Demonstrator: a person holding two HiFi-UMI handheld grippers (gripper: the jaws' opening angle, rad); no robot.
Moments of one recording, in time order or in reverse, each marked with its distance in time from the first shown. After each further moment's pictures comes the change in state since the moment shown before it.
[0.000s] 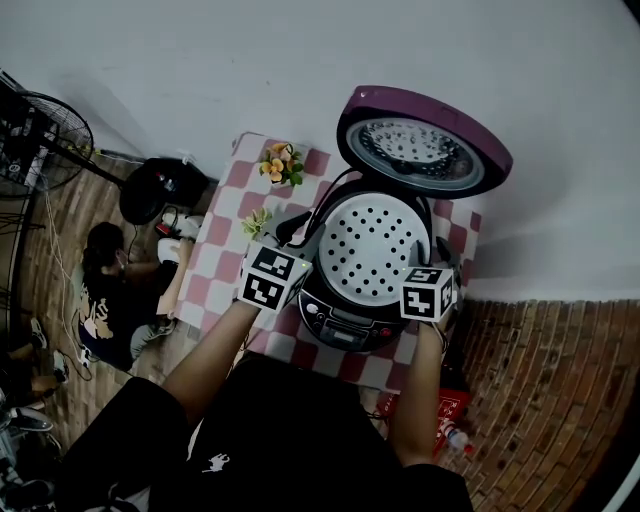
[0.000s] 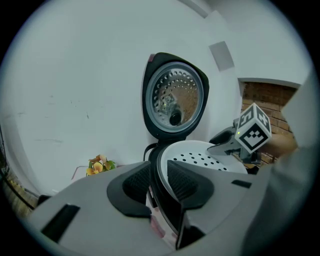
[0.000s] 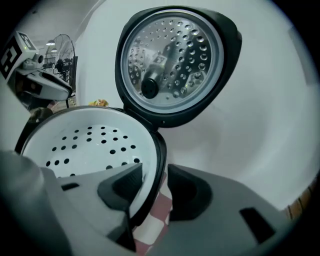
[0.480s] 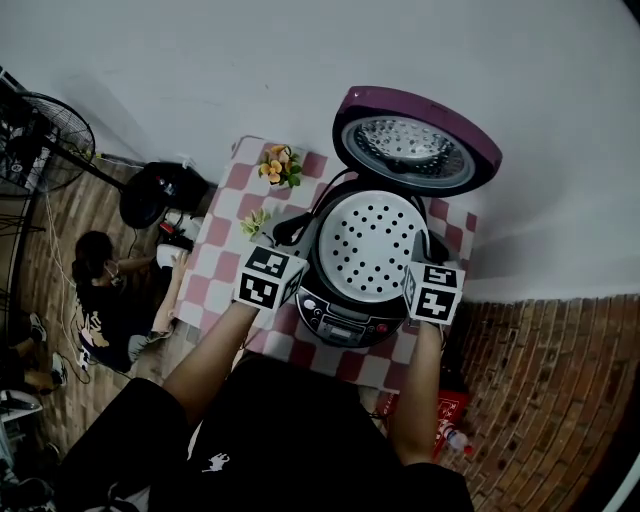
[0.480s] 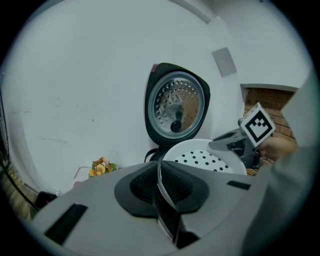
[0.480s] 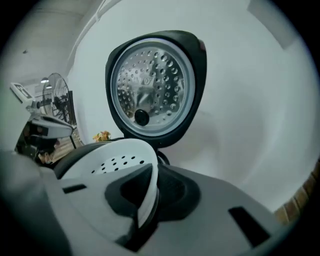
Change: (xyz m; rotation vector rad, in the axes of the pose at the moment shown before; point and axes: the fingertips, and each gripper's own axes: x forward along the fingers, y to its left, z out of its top) left arm -0.014 -0.003 0.012 -0.040 -0.047 0.030; right arm -0.025 -0.007 0.028 0.254 -0.188 0.102
